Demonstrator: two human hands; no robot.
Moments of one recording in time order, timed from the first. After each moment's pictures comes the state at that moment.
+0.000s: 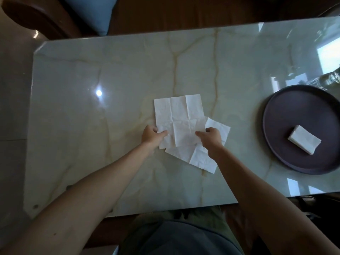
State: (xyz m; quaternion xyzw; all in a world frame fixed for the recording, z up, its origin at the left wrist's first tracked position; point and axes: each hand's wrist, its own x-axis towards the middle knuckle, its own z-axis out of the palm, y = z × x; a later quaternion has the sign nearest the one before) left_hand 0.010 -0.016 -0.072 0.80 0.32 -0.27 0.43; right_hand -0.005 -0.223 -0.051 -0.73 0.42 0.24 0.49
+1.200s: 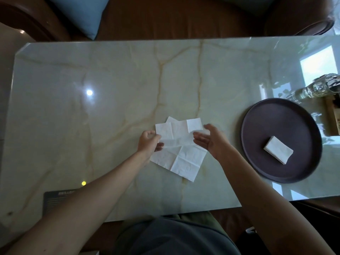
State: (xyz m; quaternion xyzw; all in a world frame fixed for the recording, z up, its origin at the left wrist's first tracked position) left_hand 0.011 -0.070 -0.061 0.65 0.37 -0.26 0.61; right_hand 0.025 -0.293 0.004 -0.47 0.51 0.21 0.69
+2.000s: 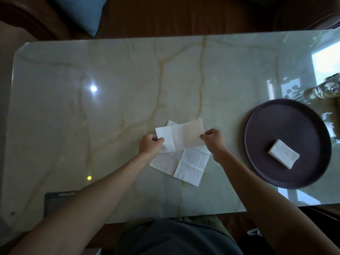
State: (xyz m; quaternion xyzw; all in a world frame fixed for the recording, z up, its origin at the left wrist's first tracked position) left_hand 0.018 -0.080 -0.071 0.80 0.31 -0.27 0.44; right_hand 0.030 -0.310 -0.055 -0.78 0.39 0.23 0.44
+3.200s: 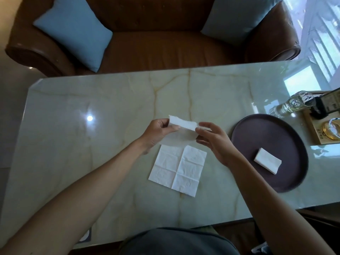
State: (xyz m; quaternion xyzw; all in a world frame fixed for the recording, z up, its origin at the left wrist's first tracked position) left_hand 0.078 -0.097 0.071 0.70 0.04 -0.31 0.65; right_hand 0.030 -0.319 0.078 -0.63 0.24 0.19 0.71
